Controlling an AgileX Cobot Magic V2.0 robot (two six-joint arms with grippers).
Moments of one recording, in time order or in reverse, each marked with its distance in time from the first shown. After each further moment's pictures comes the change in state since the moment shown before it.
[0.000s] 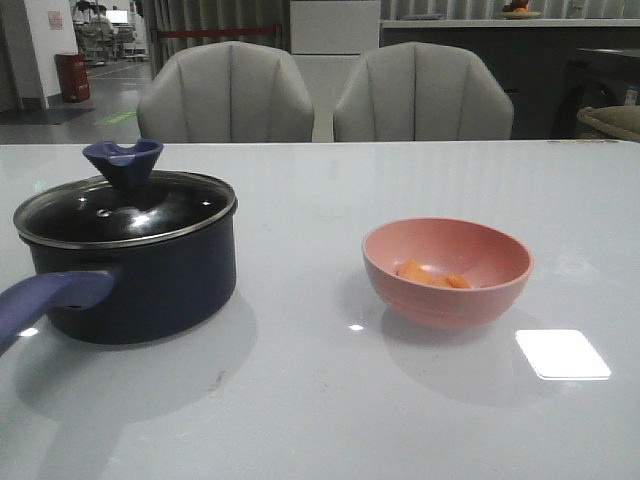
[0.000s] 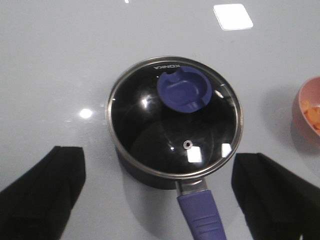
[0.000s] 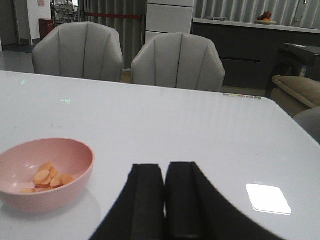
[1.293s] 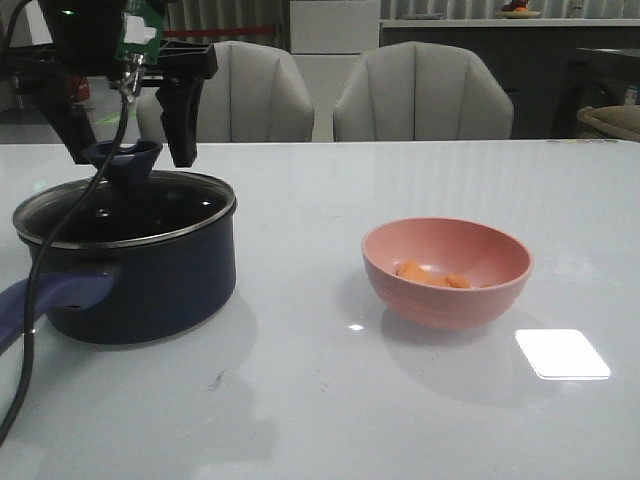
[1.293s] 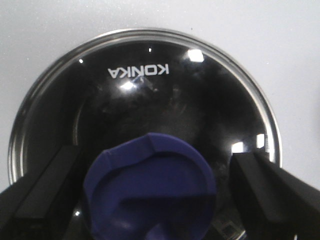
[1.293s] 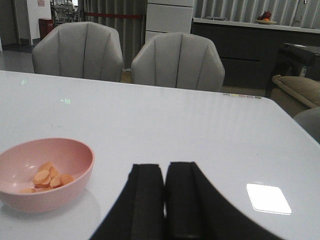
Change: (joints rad) left arm -0.112 0.836 -0.752 0.151 0.502 -0.289; right arm 0.000 0.000 0.000 0.000 0.000 0.000
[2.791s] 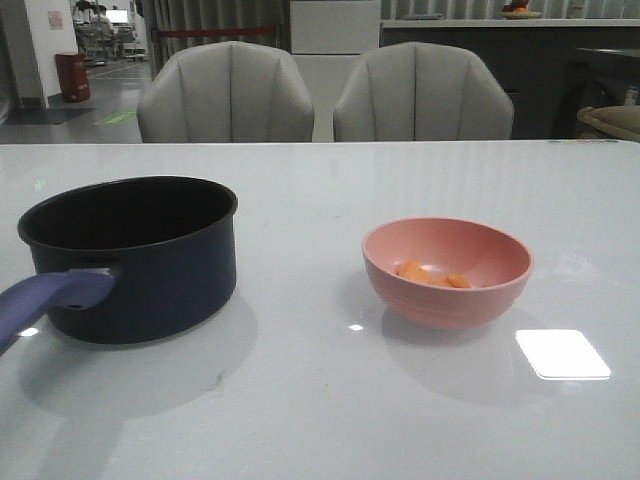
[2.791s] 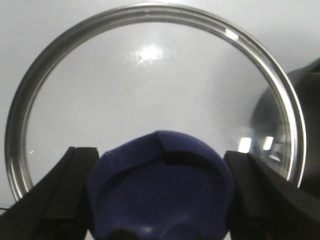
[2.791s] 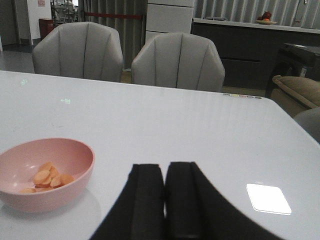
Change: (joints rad) left arm 0.455 -0.289 0.217 0.003 -0.024 0.242; right arm 0.000 0.000 0.000 0.000 0.000 0.000
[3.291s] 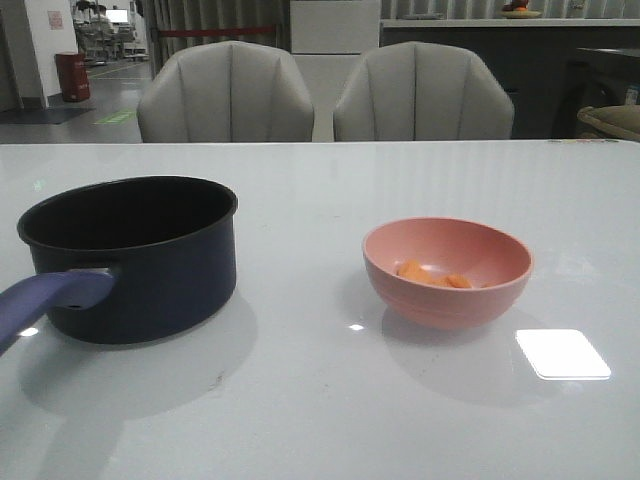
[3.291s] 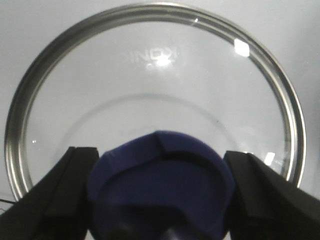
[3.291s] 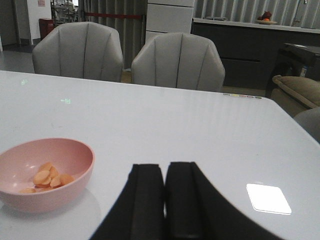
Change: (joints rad) left arm 0.138 0.044 0.318 -0.077 -0.257 0.066; right arm 0.000 0.000 0.000 0.000 0.000 0.000
